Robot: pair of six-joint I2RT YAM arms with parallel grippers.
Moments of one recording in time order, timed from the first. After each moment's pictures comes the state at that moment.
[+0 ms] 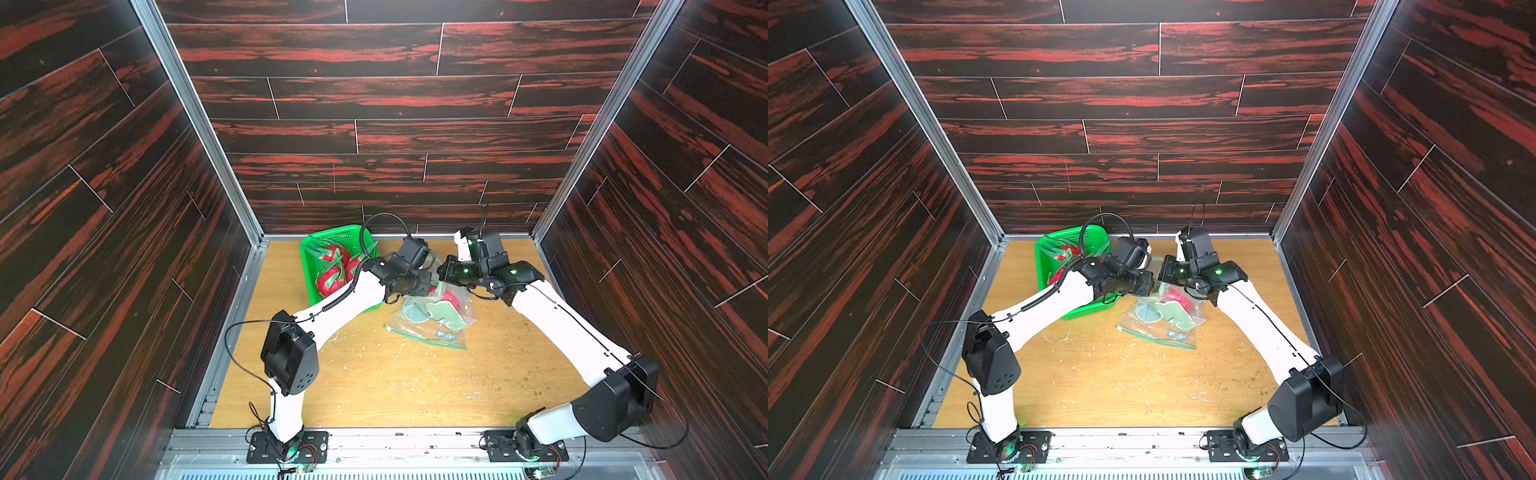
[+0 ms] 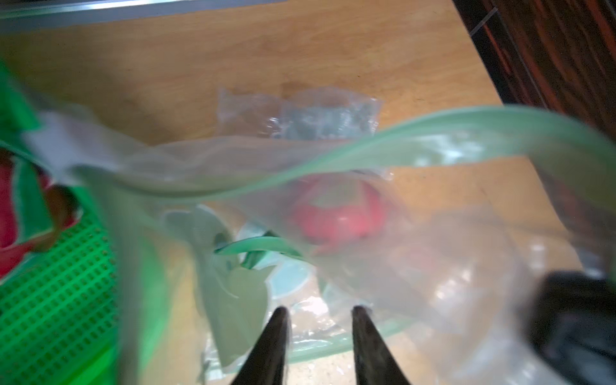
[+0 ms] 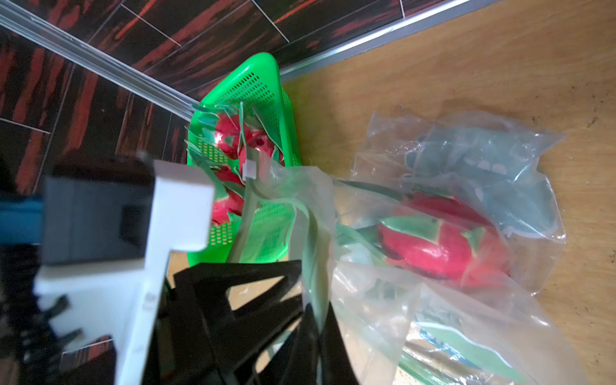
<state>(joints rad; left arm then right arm) -0.73 1.91 1.78 -0.71 -0.02 -0.41 0.49 1.49 1.42 -0.62 -0.15 0.61</state>
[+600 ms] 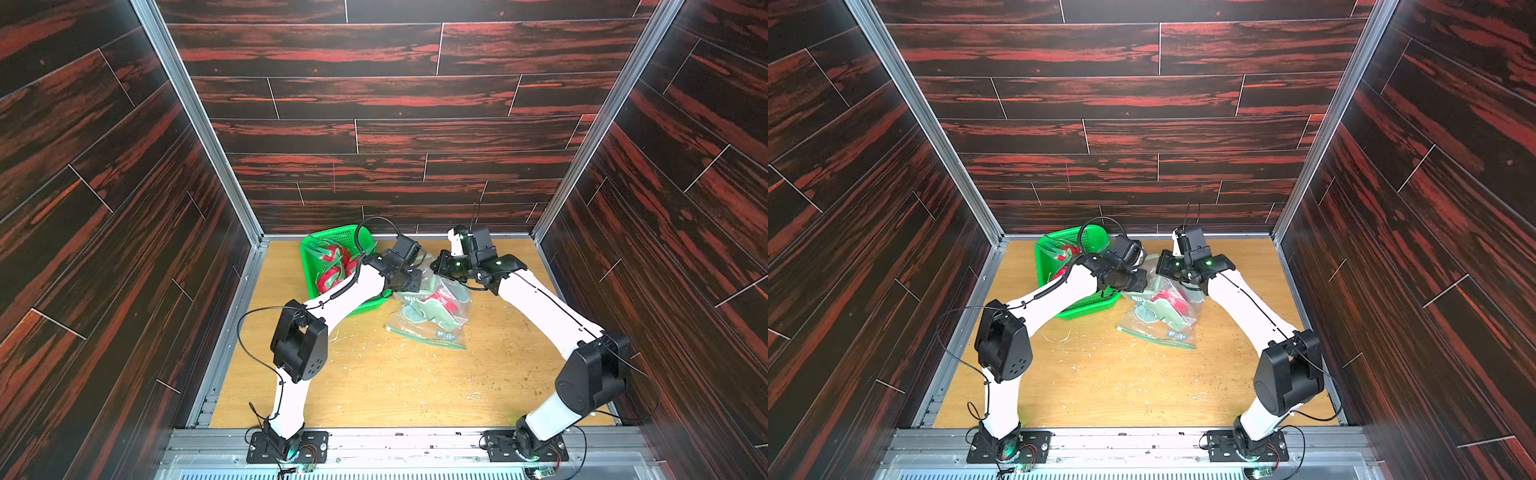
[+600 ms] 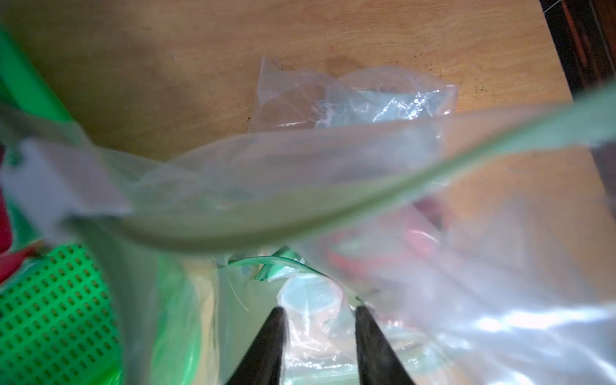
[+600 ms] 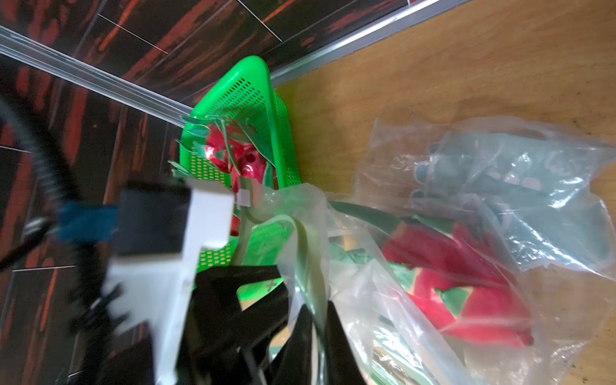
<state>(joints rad) -0.63 2.03 1.81 -0.71 0.08 -0.43 0.45 1.63 1.47 -0.54 -0.22 0.63</state>
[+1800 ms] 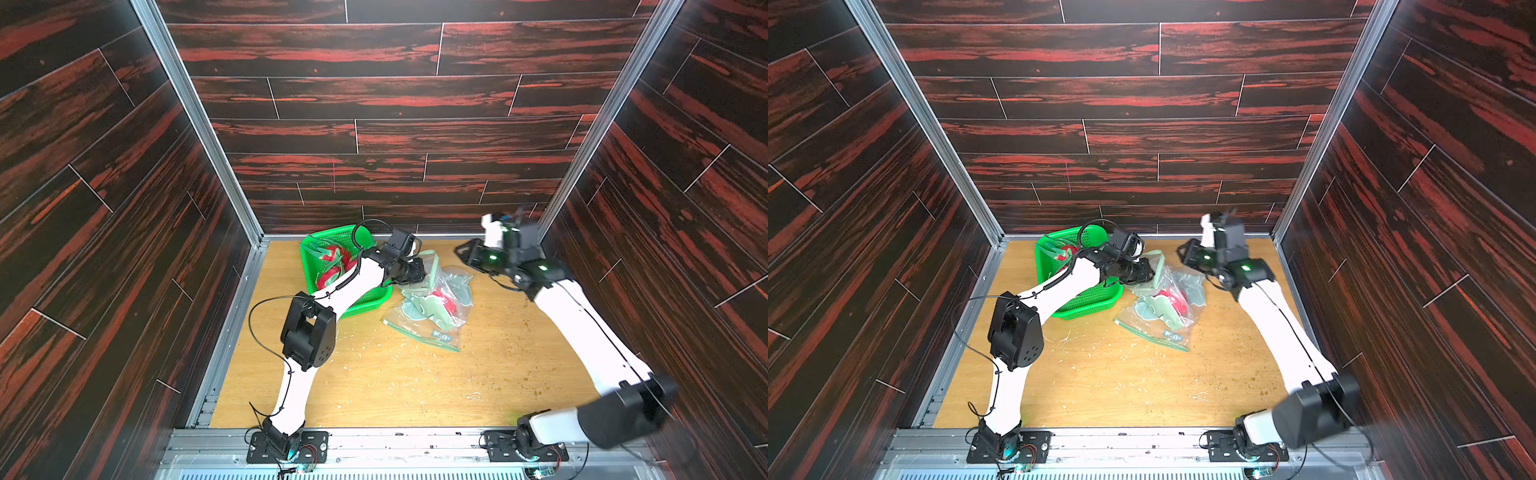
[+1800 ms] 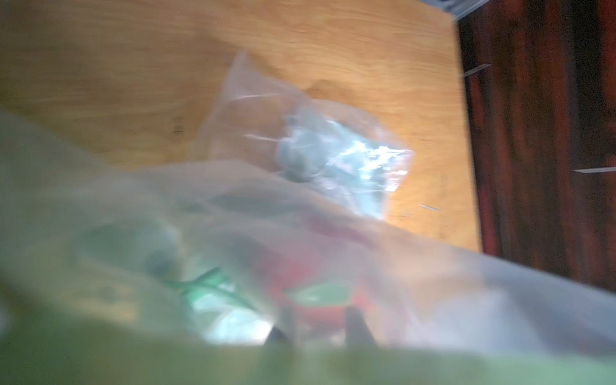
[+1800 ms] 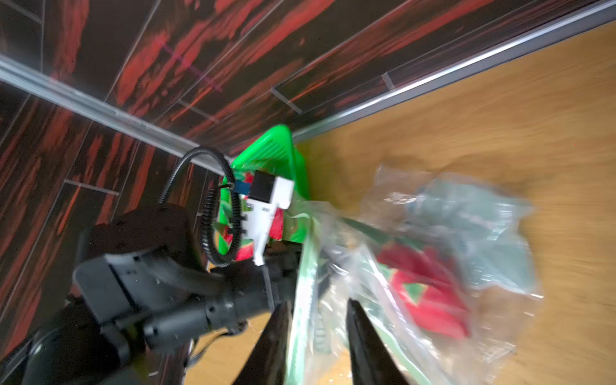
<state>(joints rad) -0.58 2.15 1.92 -0.60 0.38 -0.62 0.28 1.38 1.39 -0.56 -0.29 0.61</state>
